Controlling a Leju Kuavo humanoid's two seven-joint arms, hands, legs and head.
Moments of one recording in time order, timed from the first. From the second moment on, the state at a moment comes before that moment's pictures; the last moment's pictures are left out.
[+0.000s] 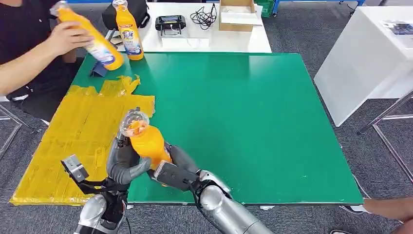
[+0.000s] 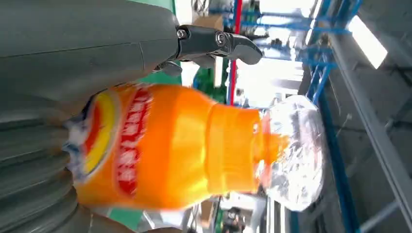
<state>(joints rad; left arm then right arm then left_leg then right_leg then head) 0.02 -0.11 -0.13 -1.63 0.25 -0.30 -0.49 -0.45 0.35 0.85 -0.82 0.19 0.01 -0.31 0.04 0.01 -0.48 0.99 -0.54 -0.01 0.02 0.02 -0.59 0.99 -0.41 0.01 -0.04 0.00</state>
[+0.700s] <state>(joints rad) -0.05 -0.07 -0.15 -1.54 0.02 -0.20 -0.50 -0.54 0.33 1.06 -0.77 0.05 -0.04 -0.26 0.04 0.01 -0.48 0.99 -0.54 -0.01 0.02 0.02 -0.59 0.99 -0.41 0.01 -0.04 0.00</state>
